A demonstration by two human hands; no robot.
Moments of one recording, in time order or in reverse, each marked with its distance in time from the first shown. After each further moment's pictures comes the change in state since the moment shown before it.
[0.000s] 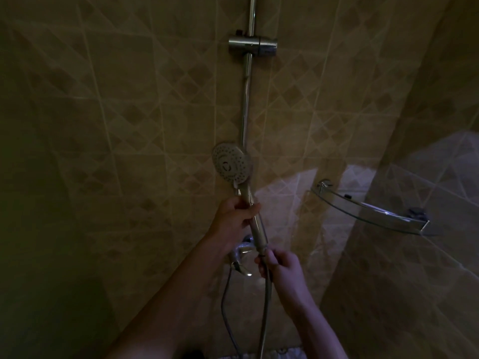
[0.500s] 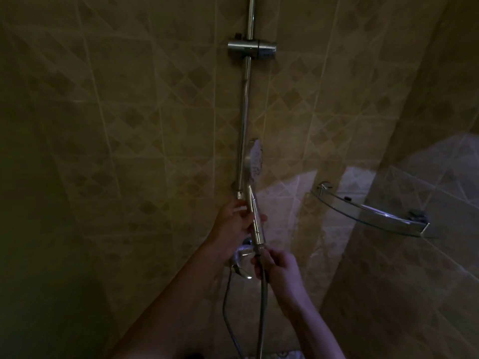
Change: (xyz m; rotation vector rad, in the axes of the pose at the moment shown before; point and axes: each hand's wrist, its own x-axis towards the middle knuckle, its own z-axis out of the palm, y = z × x) left_hand 0.005 -0.008 0.000 -0.097 0.003 -0.046; right_hand 0.007 -0.002 0.007 0.004 0.013 -0.013
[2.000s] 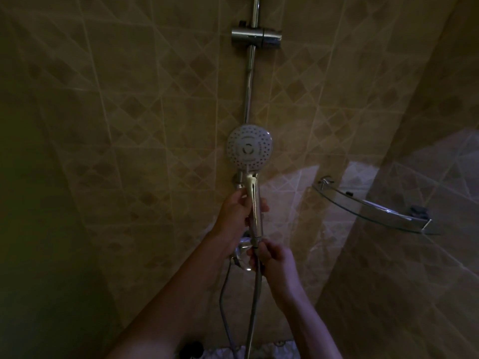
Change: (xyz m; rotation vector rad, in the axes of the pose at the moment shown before) left_hand 0.000 -0.001 0.005 0.103 0.029 0.081; right_hand 0.003 0.009 0.003 -0.033 -0.007 -0.014
